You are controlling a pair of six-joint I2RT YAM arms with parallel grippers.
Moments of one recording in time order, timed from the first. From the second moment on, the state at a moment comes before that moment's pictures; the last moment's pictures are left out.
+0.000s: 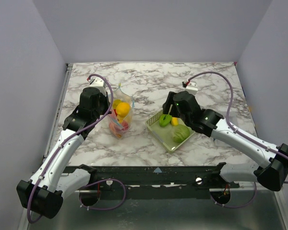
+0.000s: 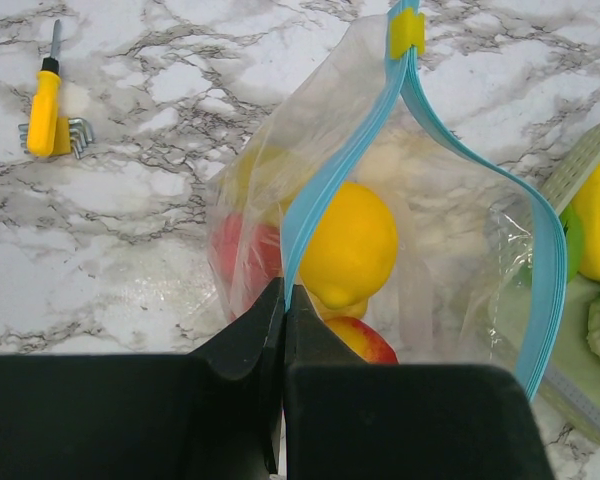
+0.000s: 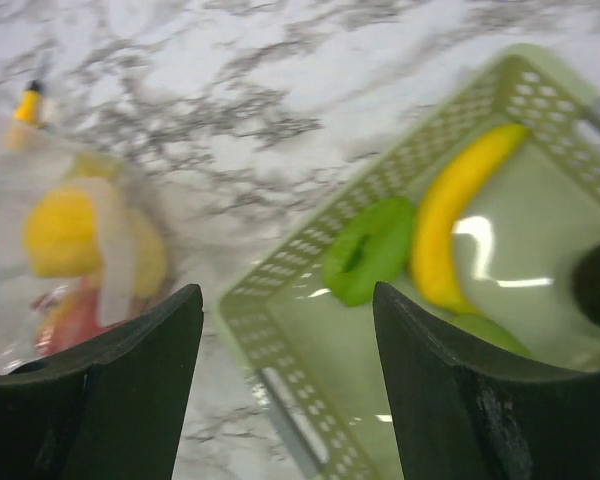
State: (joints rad) left arm -0.35 0.98 0.96 -0.47 -0.11 -0.24; right arm 0.84 1.25 1.10 -0.39 0.46 0.69
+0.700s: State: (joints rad) left arm -0.35 0.98 0.96 -0.47 -0.10 -0.25; right arm 0.65 1.56 1.18 -0.89 0.76 0.66
